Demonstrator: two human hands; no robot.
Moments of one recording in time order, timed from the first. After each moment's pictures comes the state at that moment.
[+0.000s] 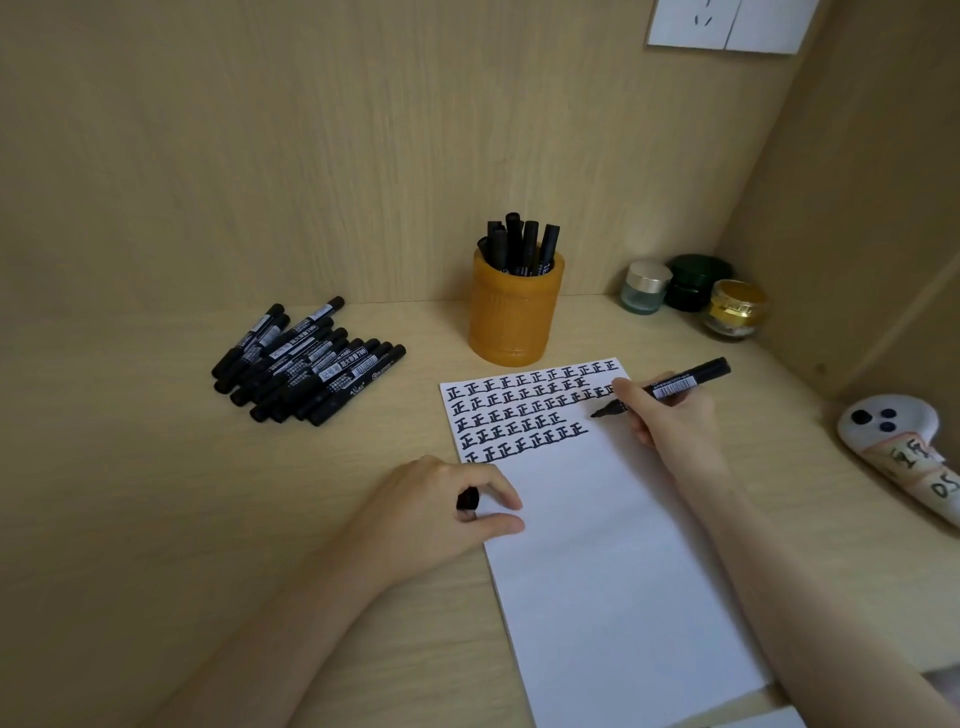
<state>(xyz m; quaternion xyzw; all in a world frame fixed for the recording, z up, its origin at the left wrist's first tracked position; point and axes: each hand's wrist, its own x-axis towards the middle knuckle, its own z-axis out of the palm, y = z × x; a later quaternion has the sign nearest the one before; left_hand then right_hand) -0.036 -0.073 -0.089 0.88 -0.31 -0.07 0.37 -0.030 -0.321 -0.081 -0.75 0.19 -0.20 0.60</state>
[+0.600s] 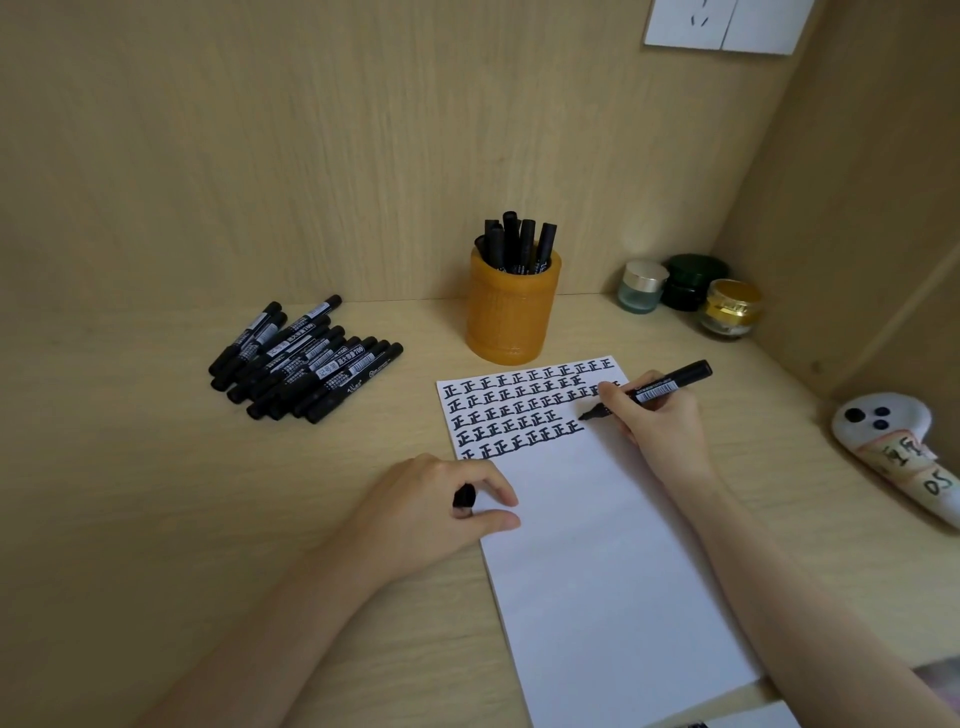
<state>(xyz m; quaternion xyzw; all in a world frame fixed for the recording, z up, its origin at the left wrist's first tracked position) -0.038 -0.074 -0.087 0.88 -0.31 -0.08 0.35 -0.029 -0.319 -0.089 -0.78 0.15 -0.20 0.58</state>
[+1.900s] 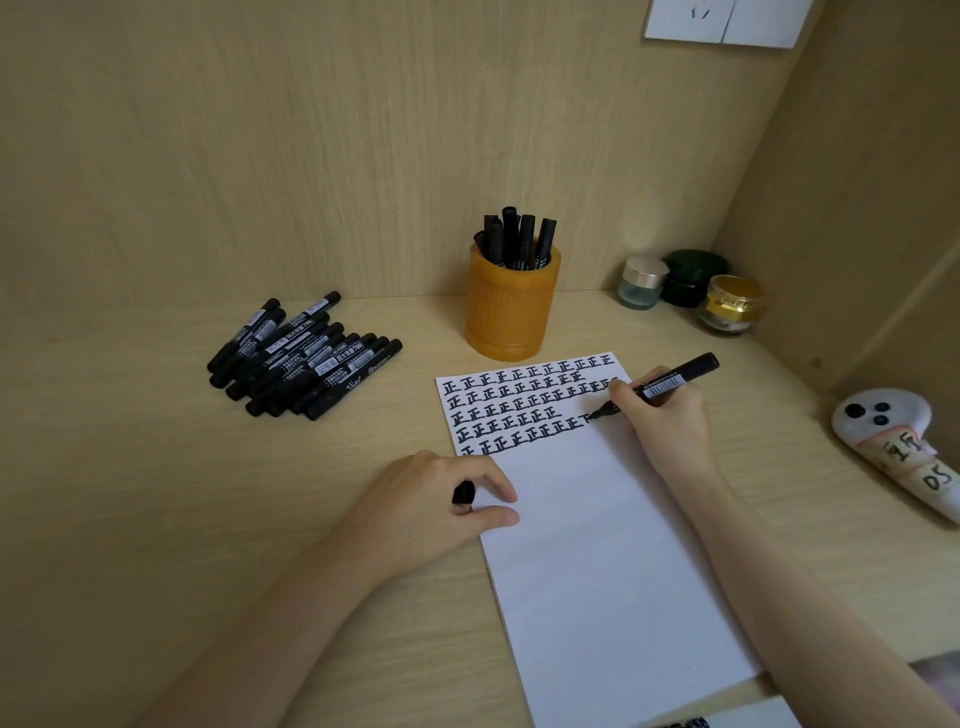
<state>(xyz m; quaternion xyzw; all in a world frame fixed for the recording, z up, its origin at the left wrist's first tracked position) -0.037 -0.073 -0.089 0.88 -0.31 -0.07 0.35 -0.029 -0.321 -0.089 -0.79 0.17 -0.23 0.54</state>
